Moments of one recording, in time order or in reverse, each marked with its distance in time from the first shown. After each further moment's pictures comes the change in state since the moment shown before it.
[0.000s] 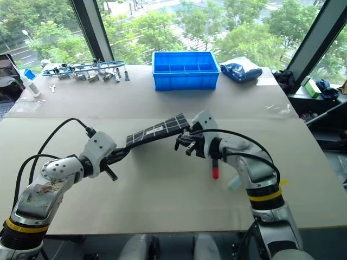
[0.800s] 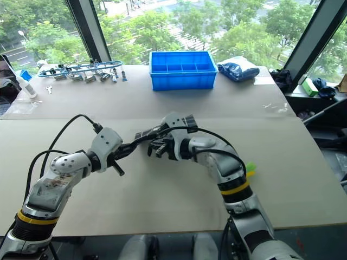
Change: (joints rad) left arm -0.056 -0.047 -0.041 0.085 0.002 -0.052 -0.001; right arm -0.112 0.235 0.137 0.180 -0.042 0.059 -0.073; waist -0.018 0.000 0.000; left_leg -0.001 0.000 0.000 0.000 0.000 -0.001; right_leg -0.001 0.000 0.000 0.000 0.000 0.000
